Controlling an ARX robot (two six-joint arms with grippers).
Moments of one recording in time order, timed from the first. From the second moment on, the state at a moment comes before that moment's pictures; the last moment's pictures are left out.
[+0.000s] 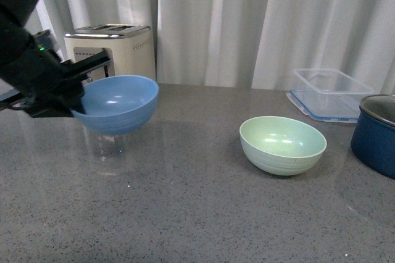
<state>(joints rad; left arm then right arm) -0.07 1.84 1.47 -0.34 0.01 -0.50 0.00 0.00 0.01 0.00 0.00 0.00</state>
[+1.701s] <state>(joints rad) -0.13 1.18 0.47 0.71 -0.12 -0.01 0.00 0.00 0.01 0.00 0.00 0.00</state>
